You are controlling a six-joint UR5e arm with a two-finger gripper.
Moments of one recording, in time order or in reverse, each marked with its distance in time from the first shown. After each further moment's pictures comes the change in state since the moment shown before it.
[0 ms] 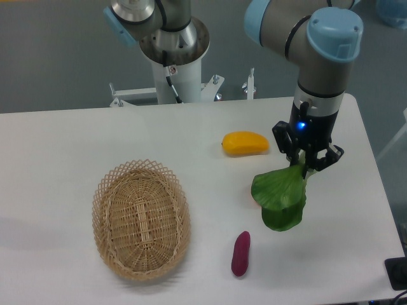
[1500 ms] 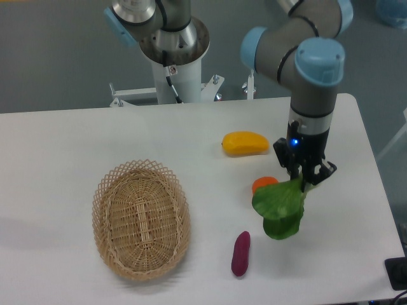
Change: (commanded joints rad) arm 0.012 -0.139 -0.183 0.443 0.011 0.107
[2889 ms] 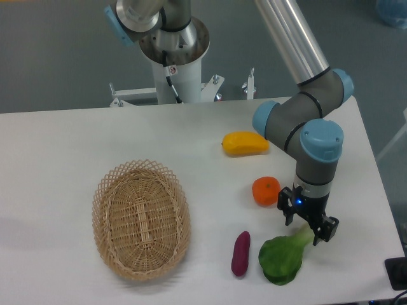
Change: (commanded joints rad) arm -0.026 -0.187 0.107 0.051 -0.006 -0.005
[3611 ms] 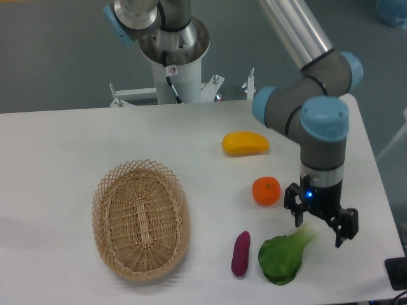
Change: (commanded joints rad) arm -0.026 0.193 0.066 -0.018 0.038 -0.126
